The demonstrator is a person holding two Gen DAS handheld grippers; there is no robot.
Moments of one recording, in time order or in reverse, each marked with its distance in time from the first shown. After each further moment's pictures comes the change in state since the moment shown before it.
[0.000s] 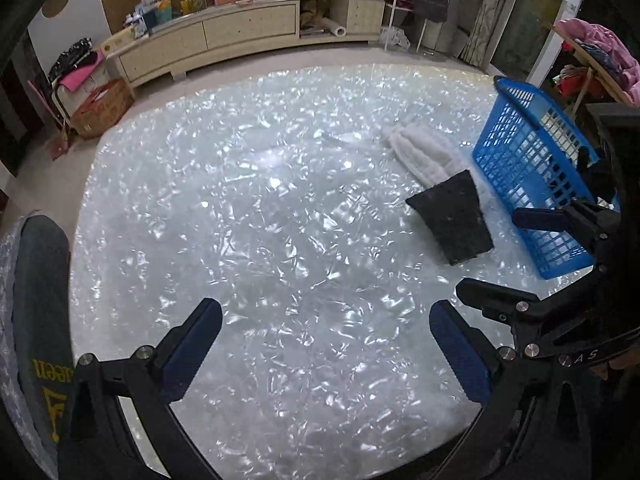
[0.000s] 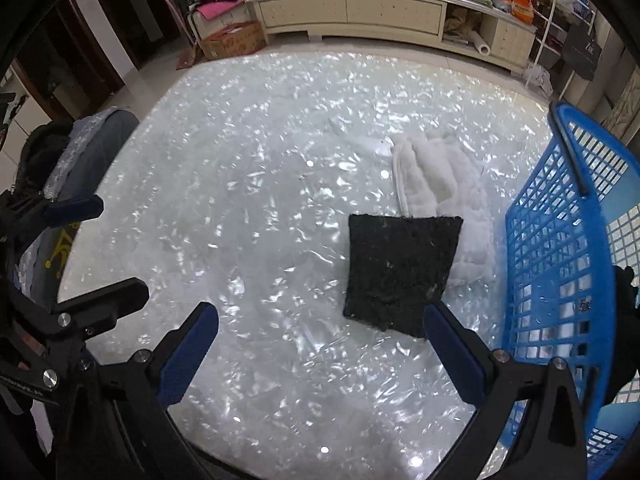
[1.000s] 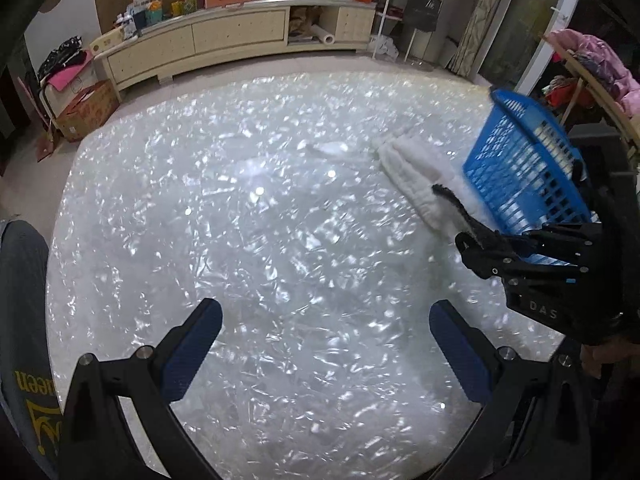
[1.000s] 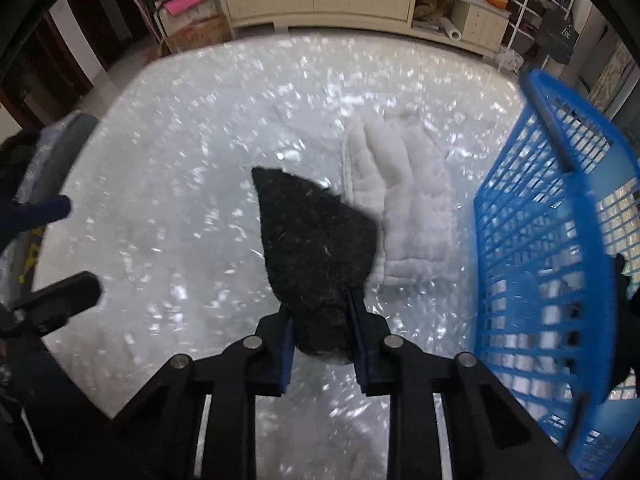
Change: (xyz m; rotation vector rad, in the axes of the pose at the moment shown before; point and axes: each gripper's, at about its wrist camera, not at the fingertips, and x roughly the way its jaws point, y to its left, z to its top) left arm 0.018 0.004 0.009 -0.005 -0.038 -0.071; right arm 0.010 -0.019 0.000 0.058 0.016 -0.084
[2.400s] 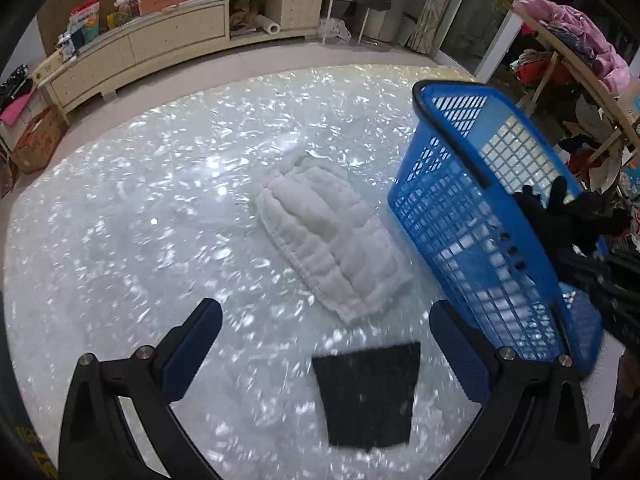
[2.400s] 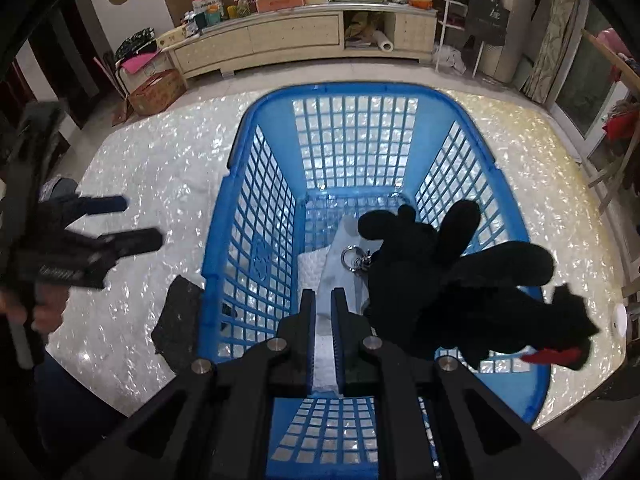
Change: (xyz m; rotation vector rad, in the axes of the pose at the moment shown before) left arm 0.064 -0.110 0.082 0.101 0.066 -0.097; right arm -0.081 -0.130 -0.047 0.153 -0.091 -0.044
